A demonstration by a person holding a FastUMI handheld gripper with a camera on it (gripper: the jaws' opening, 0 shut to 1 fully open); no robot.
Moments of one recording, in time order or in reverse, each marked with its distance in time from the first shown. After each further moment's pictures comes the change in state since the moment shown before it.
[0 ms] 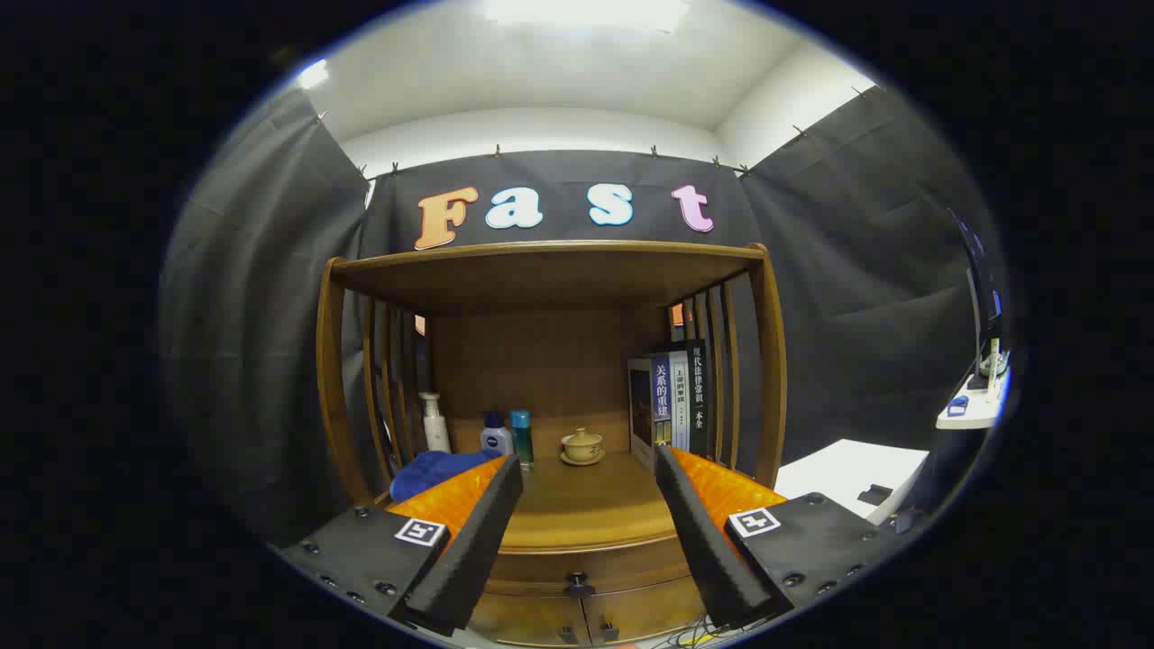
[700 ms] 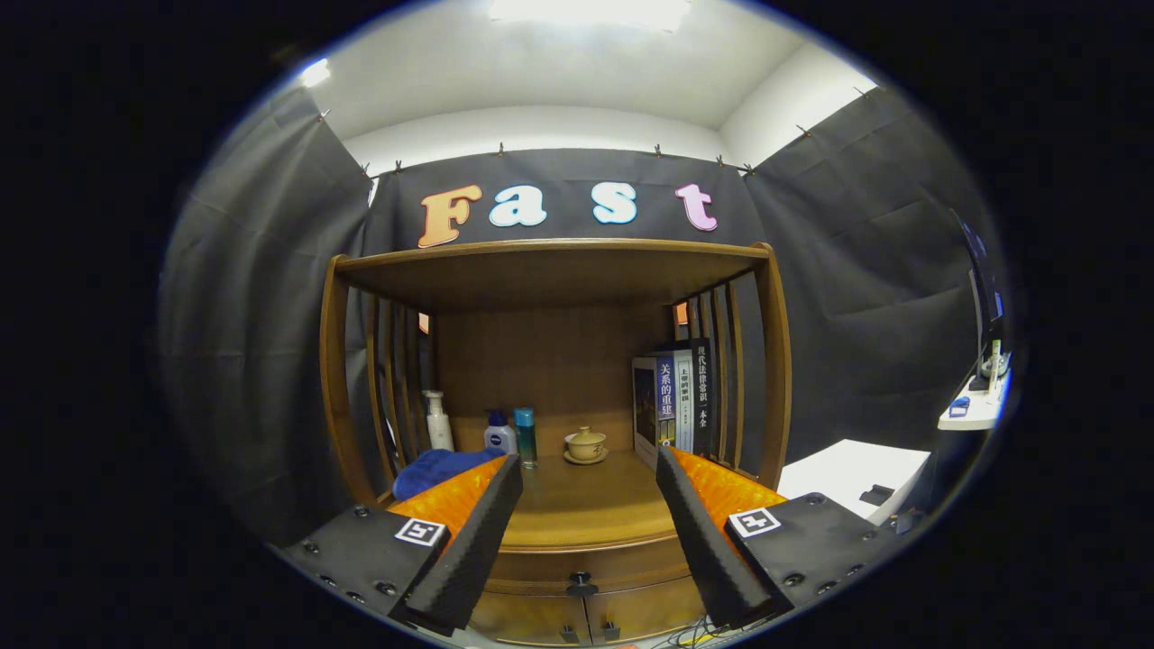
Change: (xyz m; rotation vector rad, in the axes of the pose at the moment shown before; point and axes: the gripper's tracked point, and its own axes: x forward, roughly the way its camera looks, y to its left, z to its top) arm -0.002 0.002 0.001 0.001 0.004 0.003
